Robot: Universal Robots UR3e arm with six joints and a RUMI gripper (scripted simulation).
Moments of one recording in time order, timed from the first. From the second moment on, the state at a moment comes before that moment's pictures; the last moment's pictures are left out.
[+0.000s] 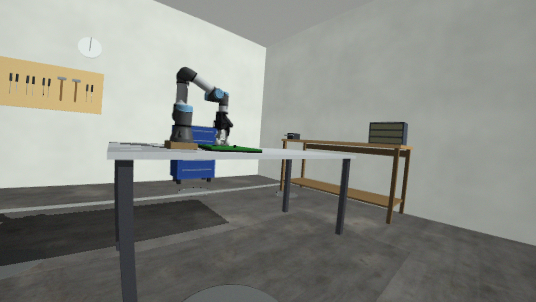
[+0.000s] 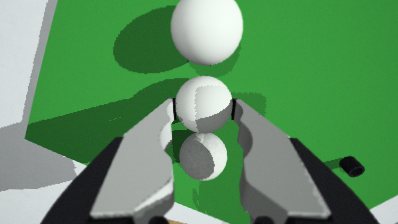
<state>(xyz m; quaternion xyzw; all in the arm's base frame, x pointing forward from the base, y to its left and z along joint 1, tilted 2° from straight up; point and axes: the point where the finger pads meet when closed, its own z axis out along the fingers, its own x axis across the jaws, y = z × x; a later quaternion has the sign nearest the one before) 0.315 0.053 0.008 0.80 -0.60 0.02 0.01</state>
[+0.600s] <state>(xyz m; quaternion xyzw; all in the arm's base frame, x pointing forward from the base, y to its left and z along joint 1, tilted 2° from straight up) 0.316 0.053 0.020 0.80 -0.60 0.02 0.01</state>
